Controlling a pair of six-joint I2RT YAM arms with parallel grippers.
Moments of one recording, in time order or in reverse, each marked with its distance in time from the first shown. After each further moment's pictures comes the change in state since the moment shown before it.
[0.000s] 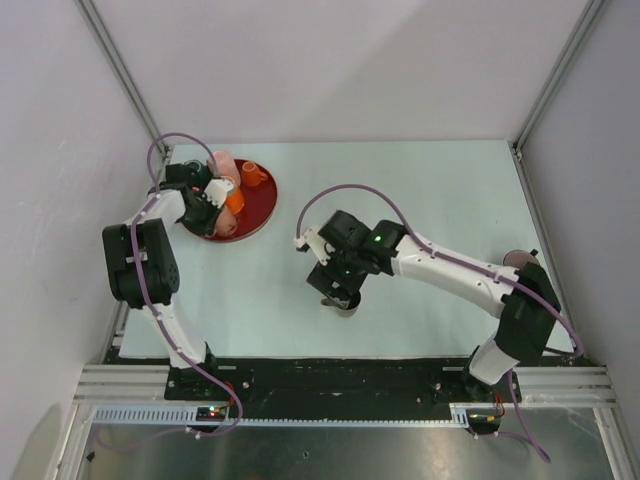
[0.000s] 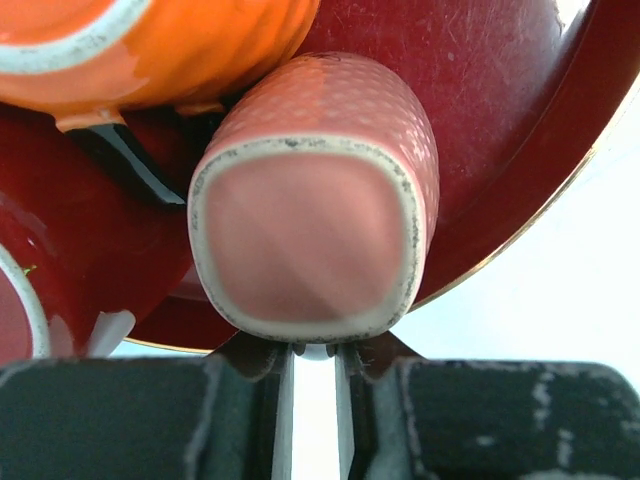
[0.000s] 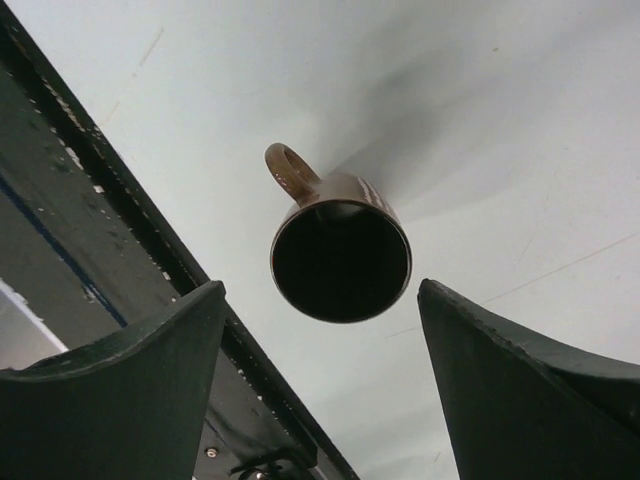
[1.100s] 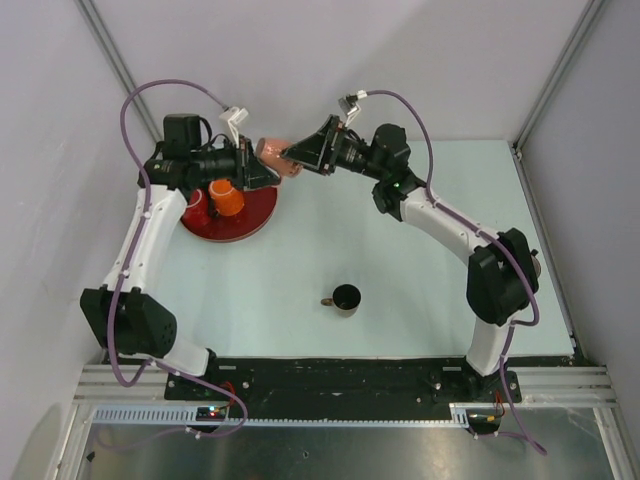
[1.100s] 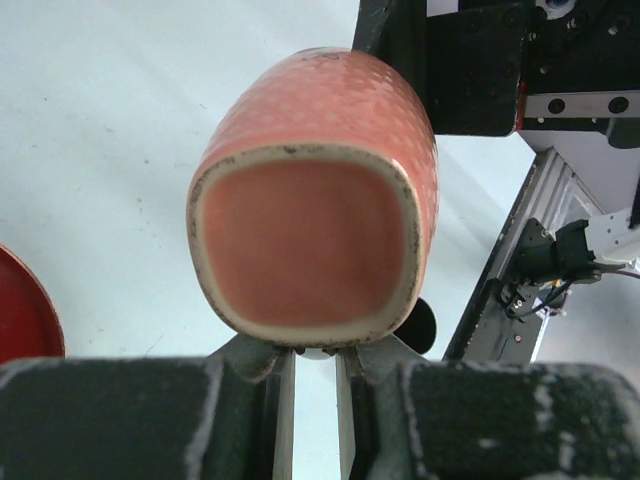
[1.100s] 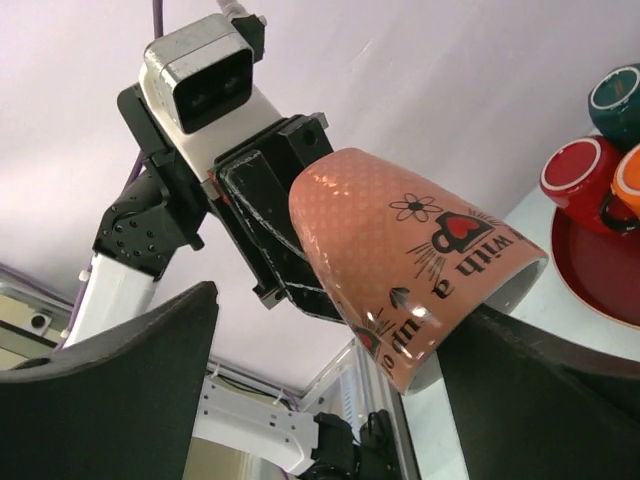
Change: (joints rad) left arm -0.262 -0.367 0.261 -0.088 0.654 -0.772; right arm -0.390 0.206 0.163 1.394 -0.577 1.188
